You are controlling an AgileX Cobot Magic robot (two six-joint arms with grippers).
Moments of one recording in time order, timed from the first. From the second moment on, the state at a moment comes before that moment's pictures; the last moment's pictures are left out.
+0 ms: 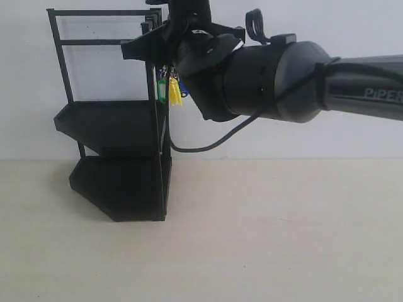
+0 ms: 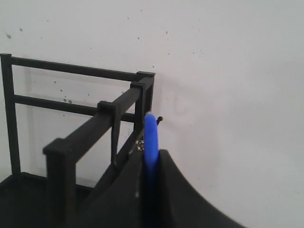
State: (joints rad) left arm -0.03 0.00 0.00 -0.08 0.31 0.05; right arm 0.78 1.98 -1.71 1.11 -0.54 -1.14
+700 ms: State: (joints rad) left arm -0.03 0.00 0.00 -0.08 0.31 0.05; right arm 0.78 2.00 -1.72 1.17 -0.44 -1.21
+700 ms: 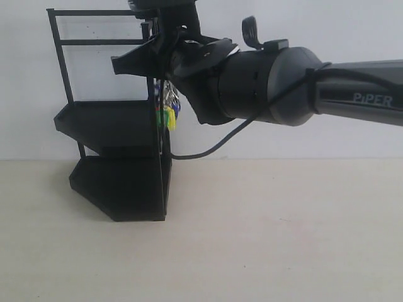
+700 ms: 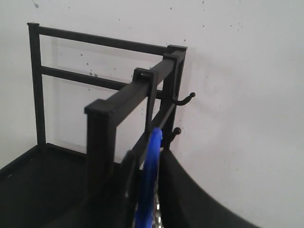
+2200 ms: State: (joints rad) left arm -0.03 0.00 0.00 -0.08 0.31 0.05; right arm 1.05 1.24 -1.03 1.76 -0.36 -2.12
